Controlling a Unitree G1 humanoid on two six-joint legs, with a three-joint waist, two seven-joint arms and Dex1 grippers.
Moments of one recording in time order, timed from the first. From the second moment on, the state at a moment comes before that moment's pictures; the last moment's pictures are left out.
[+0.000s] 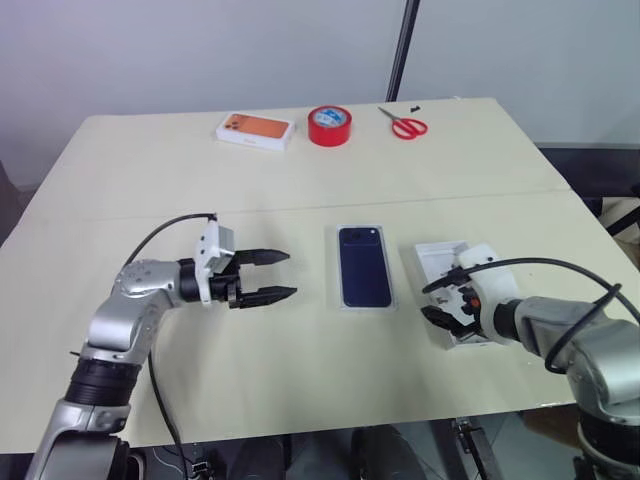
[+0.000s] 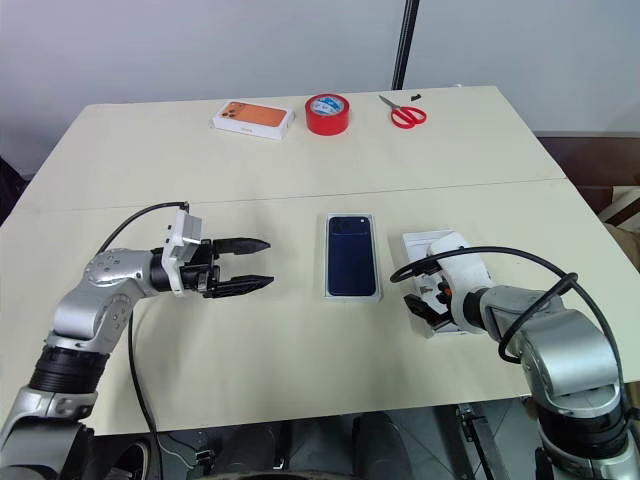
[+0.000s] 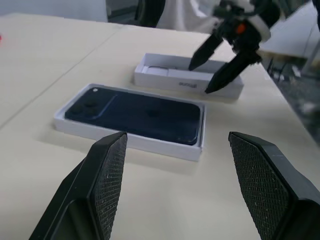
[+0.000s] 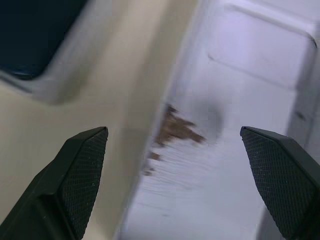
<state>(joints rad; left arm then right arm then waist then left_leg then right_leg) -0.35 0.59 0.01 -0.05 -0.52 0.31 -1.21 -0.27 -0.64 -0.17 -0.71 0.36 1.61 0.43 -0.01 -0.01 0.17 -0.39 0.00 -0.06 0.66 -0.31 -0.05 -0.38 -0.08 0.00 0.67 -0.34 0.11</state>
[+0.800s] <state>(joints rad) -0.31 0.56 0.02 -0.13 -0.55 0.32 -1.13 -0.22 -0.67 -0.17 -0.72 0.64 1.61 0.15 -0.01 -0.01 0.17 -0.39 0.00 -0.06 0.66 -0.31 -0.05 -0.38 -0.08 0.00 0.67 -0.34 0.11</state>
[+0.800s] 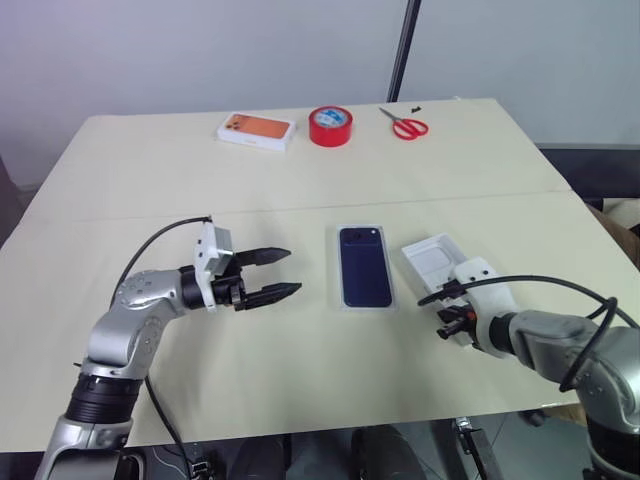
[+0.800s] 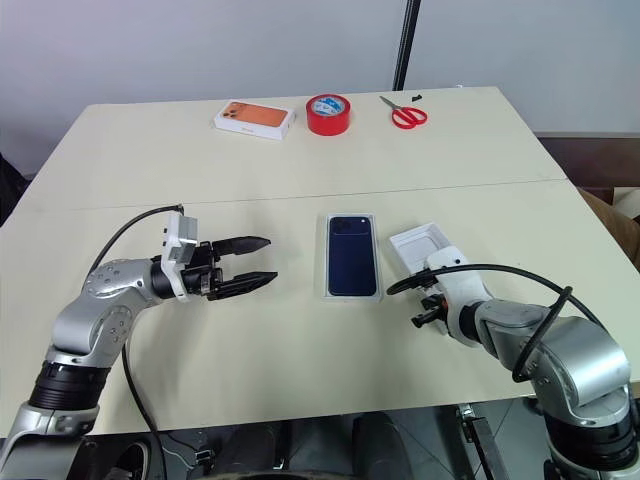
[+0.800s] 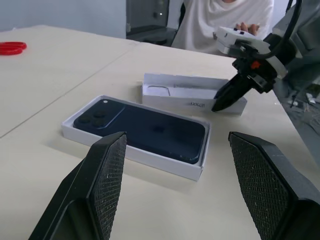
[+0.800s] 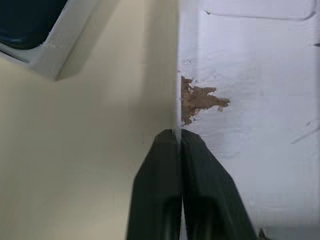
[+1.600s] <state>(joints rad) -0.45 0.48 0.15 0.07 -0.60 0.43 -0.92 -0.61 0.01 -0.40 -0.29 0.83 1.34 0.17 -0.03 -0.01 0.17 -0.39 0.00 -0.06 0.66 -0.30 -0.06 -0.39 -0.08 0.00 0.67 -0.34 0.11</state>
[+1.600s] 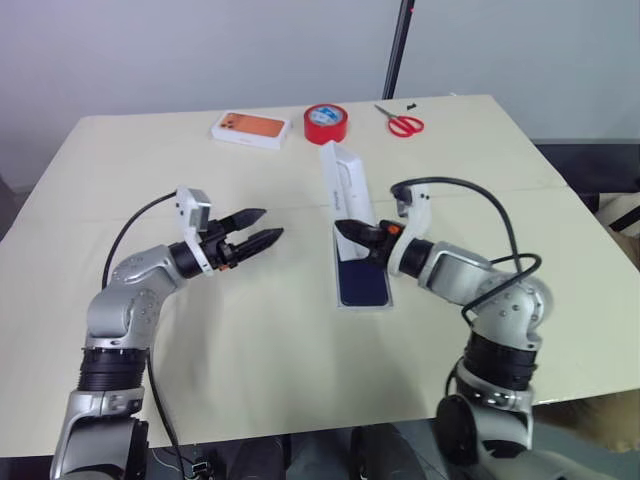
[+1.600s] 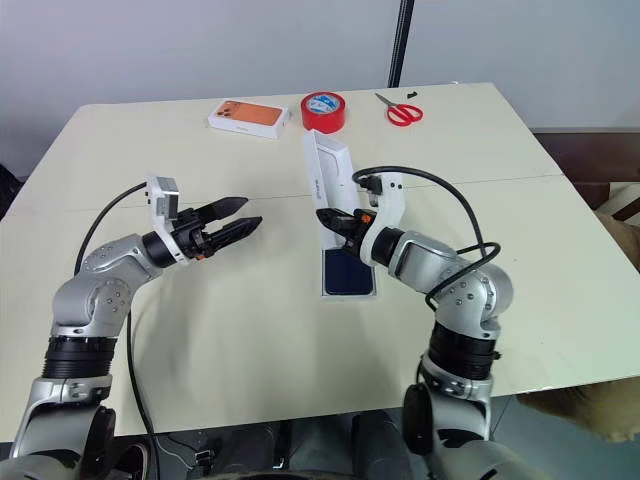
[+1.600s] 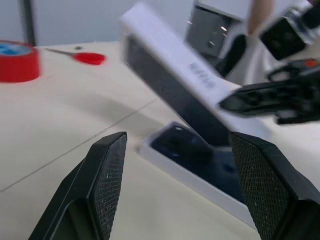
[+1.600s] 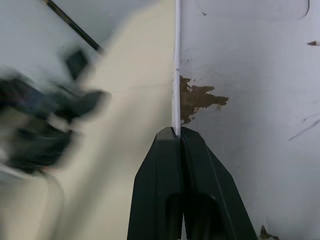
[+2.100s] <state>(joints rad) -0.42 0.46 0.16 0.07 -0.60 0.43 -0.90 -0.42 0.05 -0.40 -0.13 1.76 1.29 -0.36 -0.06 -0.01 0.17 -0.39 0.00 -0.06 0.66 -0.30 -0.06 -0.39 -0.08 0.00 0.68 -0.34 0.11</state>
